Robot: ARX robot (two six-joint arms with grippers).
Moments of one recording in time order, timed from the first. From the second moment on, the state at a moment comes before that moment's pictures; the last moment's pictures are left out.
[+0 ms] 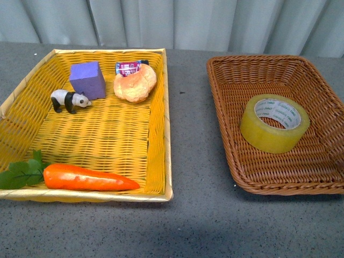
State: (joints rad) left arm 0.00 1.42 0.24 1.15 0.00 -0.01; right arm 0.00 1.59 0.26 1.32 0.00 0.00
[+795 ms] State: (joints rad) left arm 0.00 0.77 0.02 0.74 0.00 -0.01; right arm 0.00 0.82 0.02 0.78 0.00 0.00
